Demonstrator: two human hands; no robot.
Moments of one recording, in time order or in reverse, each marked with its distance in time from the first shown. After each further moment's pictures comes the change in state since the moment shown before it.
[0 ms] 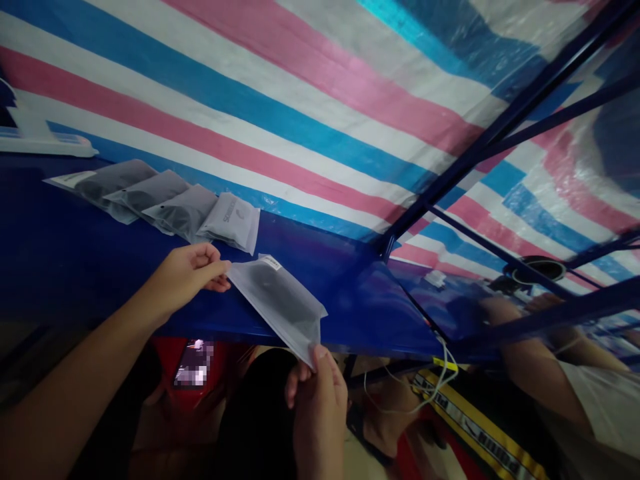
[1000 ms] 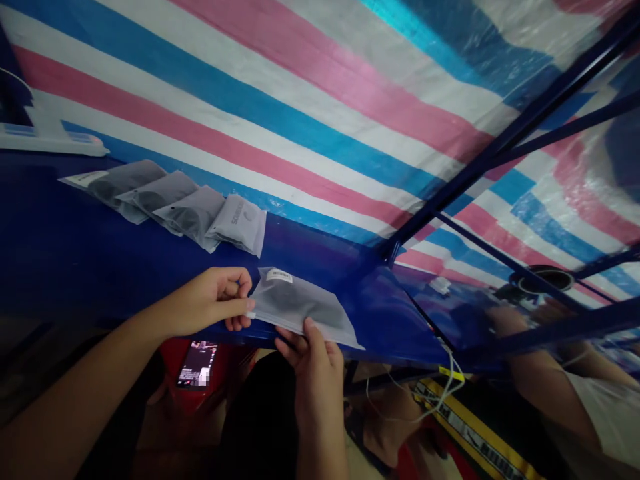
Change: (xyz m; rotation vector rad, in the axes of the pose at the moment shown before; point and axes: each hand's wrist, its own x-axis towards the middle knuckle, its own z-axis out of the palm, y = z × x) left_hand -0.016 0.001 0.004 0.040 -0.548 -0.026; right_hand 0.031 -0.014 0.035 0.090 -0.001 0.102
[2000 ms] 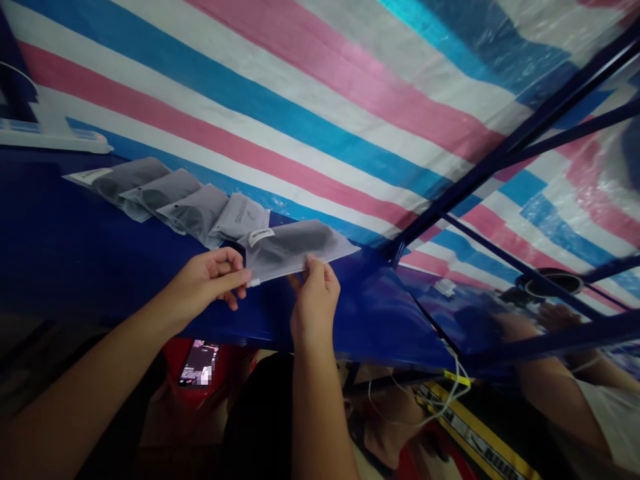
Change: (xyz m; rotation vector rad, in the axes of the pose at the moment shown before) left_hand 0.009 -0.001 -0.006 -0.215 0.313 0.086; right_hand 0.049 -0.027 0.083 0.010 -0.154 -0.372
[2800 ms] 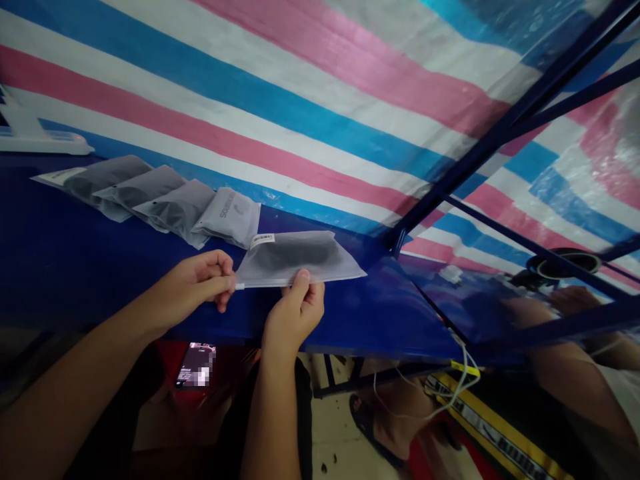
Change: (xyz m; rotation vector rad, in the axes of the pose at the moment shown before) left_hand 0.001 -0.004 0.006 0.184 -0.033 -0.069; right_hand -0.024 0.037 -0.010 -0.070 0.336 -0.177
